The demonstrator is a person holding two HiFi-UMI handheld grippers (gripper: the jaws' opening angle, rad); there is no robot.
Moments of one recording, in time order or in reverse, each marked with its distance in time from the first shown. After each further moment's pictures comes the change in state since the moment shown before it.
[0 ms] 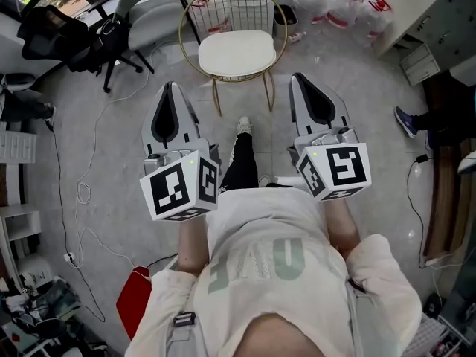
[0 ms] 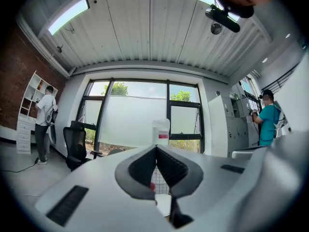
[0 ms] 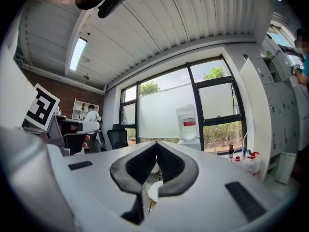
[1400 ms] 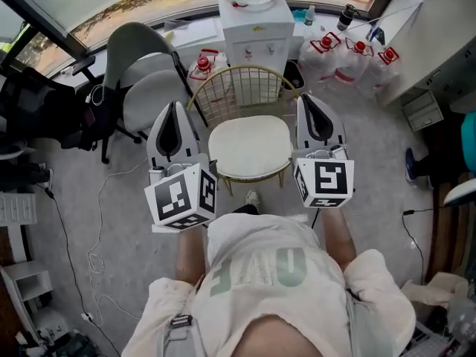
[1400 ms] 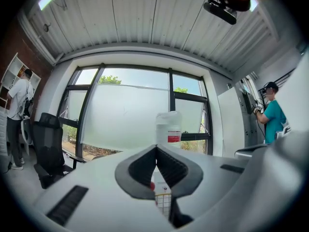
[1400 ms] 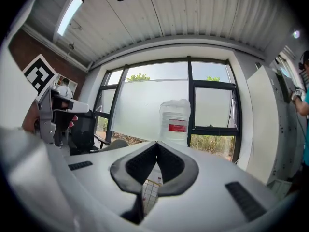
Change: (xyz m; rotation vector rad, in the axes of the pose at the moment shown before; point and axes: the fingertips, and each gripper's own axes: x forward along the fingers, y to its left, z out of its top) left arm 0.415 0.096 -0.011 -0.003 0.026 -0.091; right arm 0.382 -0.132 -0.003 -0.192 0.024 -0.221
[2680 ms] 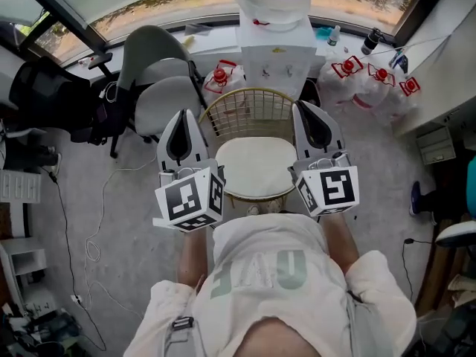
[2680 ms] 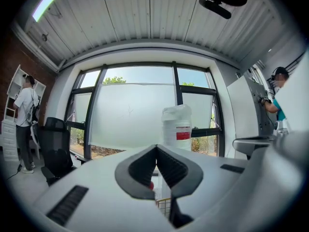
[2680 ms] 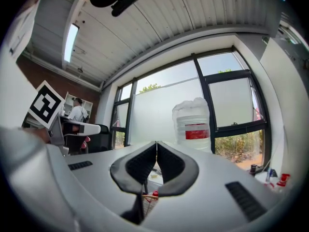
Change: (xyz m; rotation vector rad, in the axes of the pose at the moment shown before) left arm 0.070 -0.006 -0.012 0.044 0.023 0.112; right arm 0.087 -0.008 0.022 0.120 -0.113 0.252
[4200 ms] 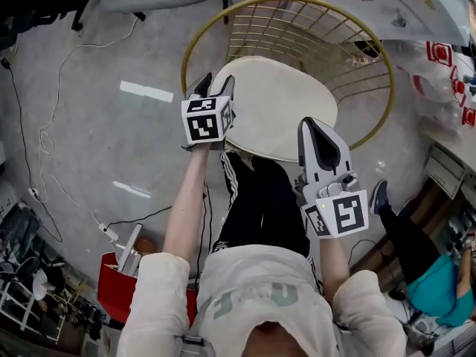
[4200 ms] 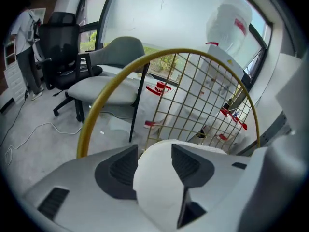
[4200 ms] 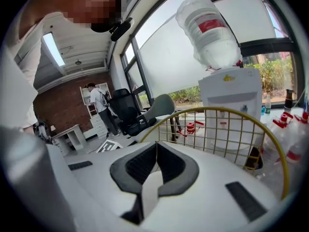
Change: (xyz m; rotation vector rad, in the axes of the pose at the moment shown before) left arm 0.029 0.085 -0.561 -0.328 0.920 0.060; right arm 0.040 0.088 -0.341 0.244 0.553 0.334
